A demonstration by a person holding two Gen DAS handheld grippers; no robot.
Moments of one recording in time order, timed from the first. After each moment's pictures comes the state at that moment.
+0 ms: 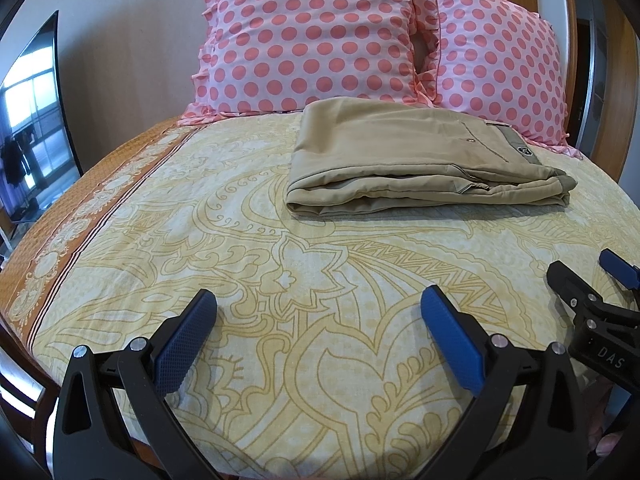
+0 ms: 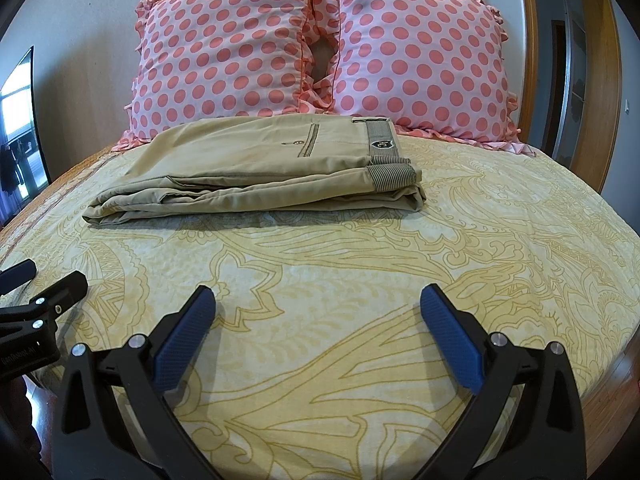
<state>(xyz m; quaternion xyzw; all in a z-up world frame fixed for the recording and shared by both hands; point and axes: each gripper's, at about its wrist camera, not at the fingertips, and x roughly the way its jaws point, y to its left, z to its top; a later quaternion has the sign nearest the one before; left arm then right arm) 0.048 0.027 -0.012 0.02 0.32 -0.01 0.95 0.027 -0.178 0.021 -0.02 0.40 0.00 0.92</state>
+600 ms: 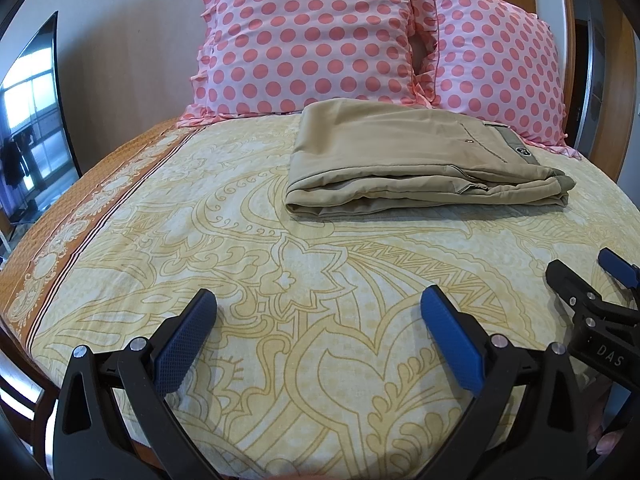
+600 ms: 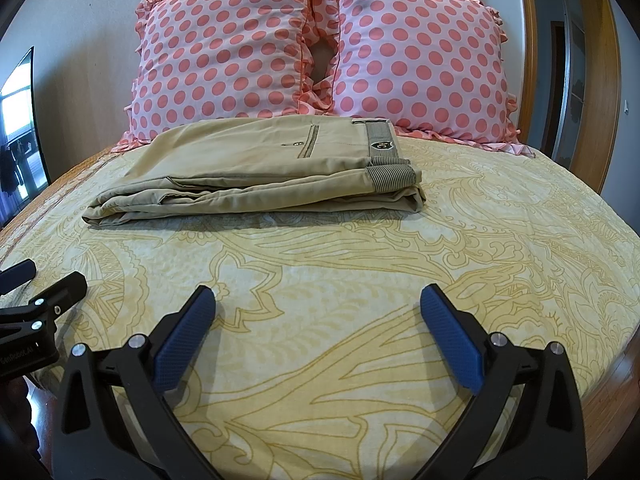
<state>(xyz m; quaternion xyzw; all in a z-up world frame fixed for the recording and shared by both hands) 0.046 0.025 -0.012 0.02 0.32 -0.01 0.95 0.028 -0.179 0.021 -0.02 0.40 0.00 0.92</state>
